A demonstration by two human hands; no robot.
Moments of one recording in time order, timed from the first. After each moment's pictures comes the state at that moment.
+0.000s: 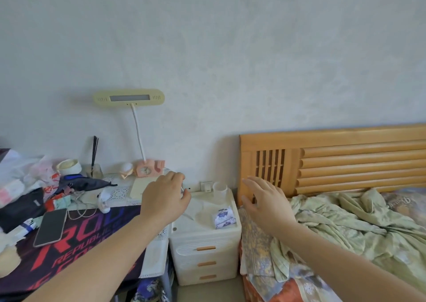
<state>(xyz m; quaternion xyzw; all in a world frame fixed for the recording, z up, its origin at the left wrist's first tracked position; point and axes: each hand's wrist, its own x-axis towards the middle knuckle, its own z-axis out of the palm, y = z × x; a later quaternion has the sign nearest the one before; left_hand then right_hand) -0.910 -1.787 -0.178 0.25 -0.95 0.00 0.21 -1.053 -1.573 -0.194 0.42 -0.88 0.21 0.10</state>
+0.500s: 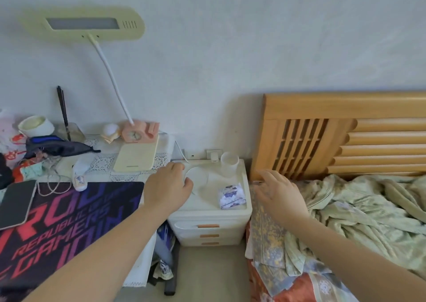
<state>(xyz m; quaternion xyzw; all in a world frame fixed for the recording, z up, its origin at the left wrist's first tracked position) -1.055 -1.885 -0.305 0.34 -0.93 -0.08 0.12 -1.212 -1.672 -0.310 0.38 -0.90 0.21 -0.05</state>
